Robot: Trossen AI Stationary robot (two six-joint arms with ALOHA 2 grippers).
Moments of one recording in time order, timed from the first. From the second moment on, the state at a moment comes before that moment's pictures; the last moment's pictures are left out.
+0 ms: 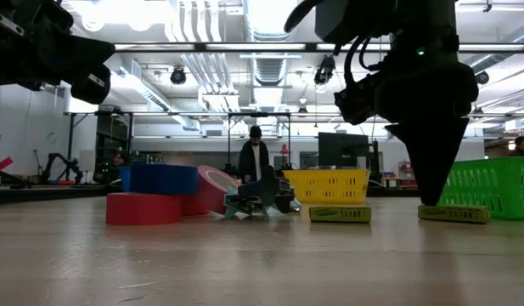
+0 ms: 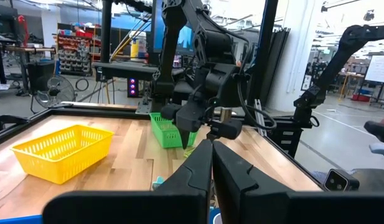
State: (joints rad) left arm -0.12 0.20 0.01 0.23 0.02 -0.11; right arm 0.32 1.89 1.23 -0.93 0.02 0.93
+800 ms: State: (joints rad) left arm -0.12 0.20 0.01 0.23 0.02 -0.11; right arm 0.35 1.88 1.22 -0.77 -0.05 0.94
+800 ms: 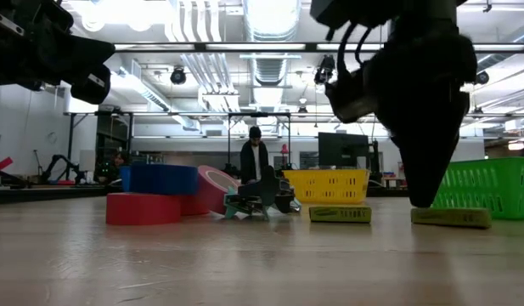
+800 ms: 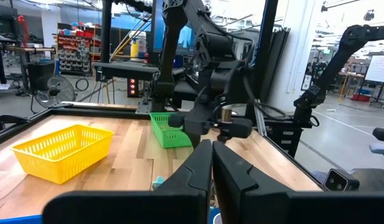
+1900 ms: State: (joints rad) left arm -0.12 0.20 0.01 0.22 0.02 -0.11; right arm 0.39 1.97 1.24 -0.81 -0.05 0.92
